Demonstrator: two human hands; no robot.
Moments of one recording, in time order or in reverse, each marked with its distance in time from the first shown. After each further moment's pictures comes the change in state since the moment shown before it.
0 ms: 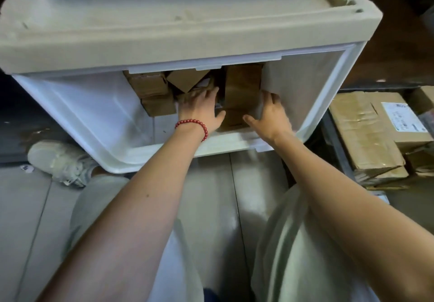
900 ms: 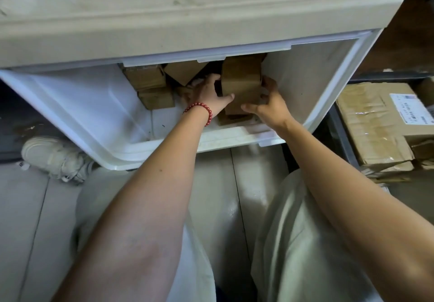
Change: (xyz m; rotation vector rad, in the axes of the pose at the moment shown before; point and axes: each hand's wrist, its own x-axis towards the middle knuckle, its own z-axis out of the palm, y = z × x) left_hand 0.026 0.007 0.009 -0.605 -0.076 -0.126; right_hand 0.022 0.007 0.010 0.583 -0.072 0.024
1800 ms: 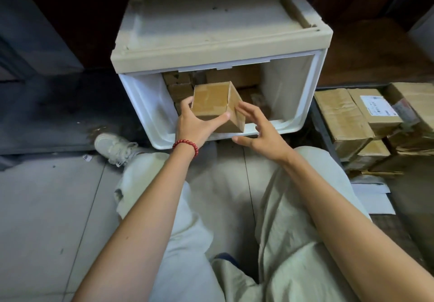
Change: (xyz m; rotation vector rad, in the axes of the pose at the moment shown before) left_hand -0.195 0.003 -0.057 -0.304 0.351 -0.029; right_hand -0.166 -0.049 -0.004 0.119 -0.258 -0.357
